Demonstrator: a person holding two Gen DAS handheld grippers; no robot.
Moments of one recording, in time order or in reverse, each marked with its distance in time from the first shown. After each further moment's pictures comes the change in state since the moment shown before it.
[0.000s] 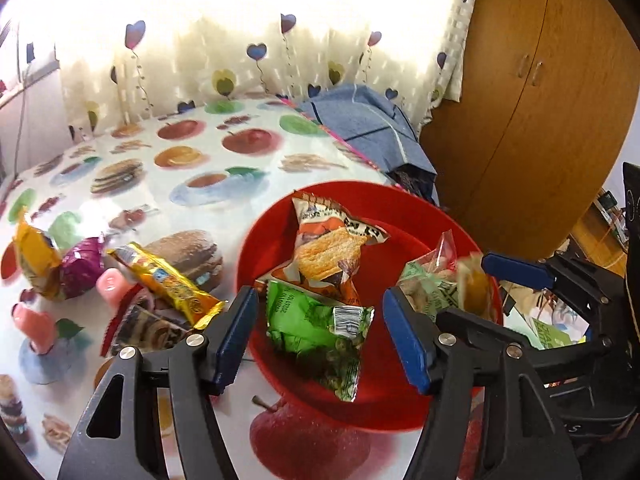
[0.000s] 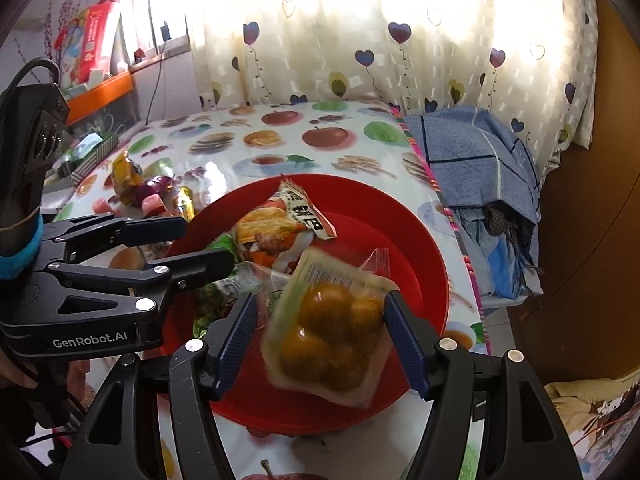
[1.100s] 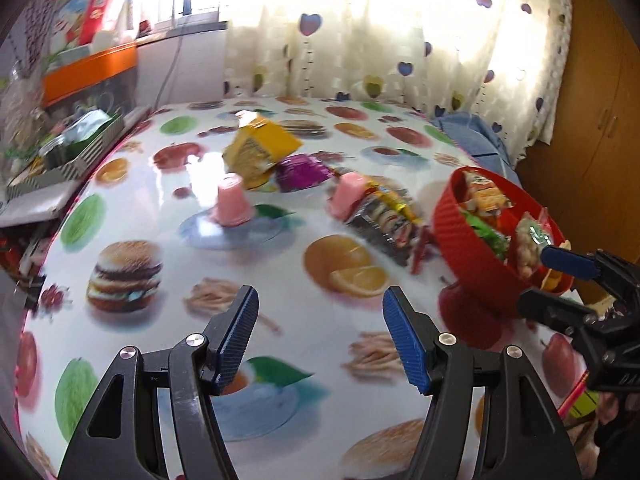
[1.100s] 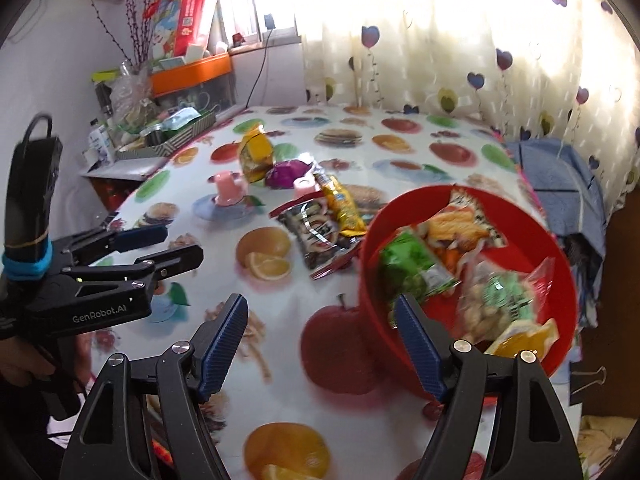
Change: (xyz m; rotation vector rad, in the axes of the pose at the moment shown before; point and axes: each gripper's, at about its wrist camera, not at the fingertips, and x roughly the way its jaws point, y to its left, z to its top) left arm -0.113 0.108 -0.113 -0.239 -0.060 0.295; right arm -0.023 0.121 -0.014 -0.139 -0.006 0.237
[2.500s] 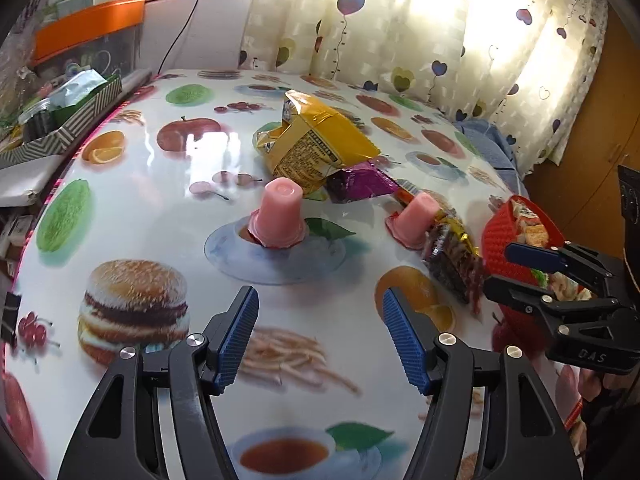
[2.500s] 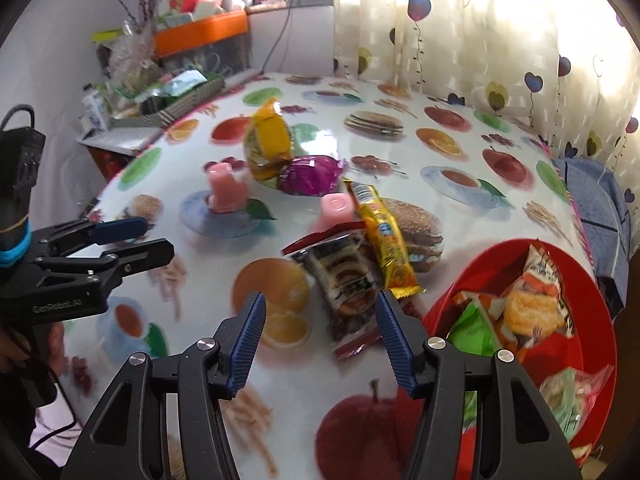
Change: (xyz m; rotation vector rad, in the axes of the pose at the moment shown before) left arm 0.062 0.075 0.041 -0.086 0.094 -0.077; right arm 0.099 0.021 0.063 -0.104 0.136 0.012
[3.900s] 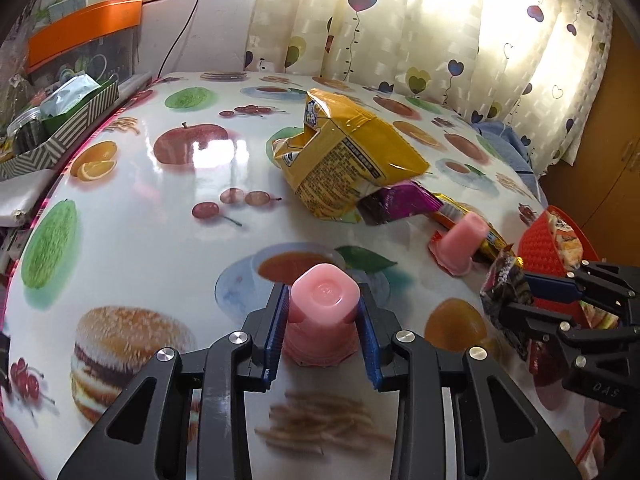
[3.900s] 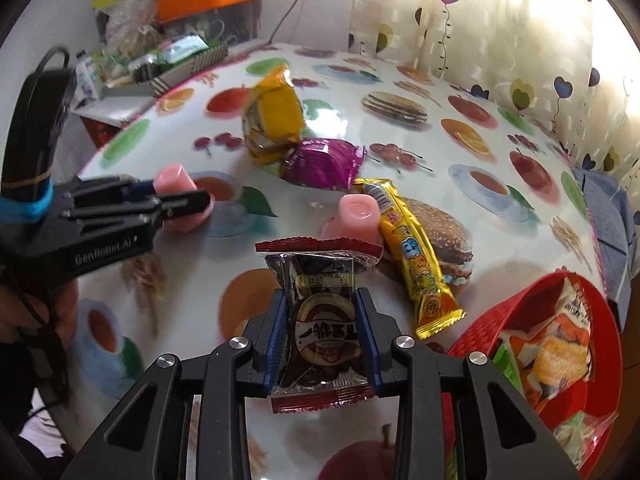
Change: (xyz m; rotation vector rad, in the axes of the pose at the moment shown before) left arm 0.029 0.018 0.015 0.024 -0.030 0.022; right arm 0.041 0.014 0.016 -0.057 0.075 -0.010
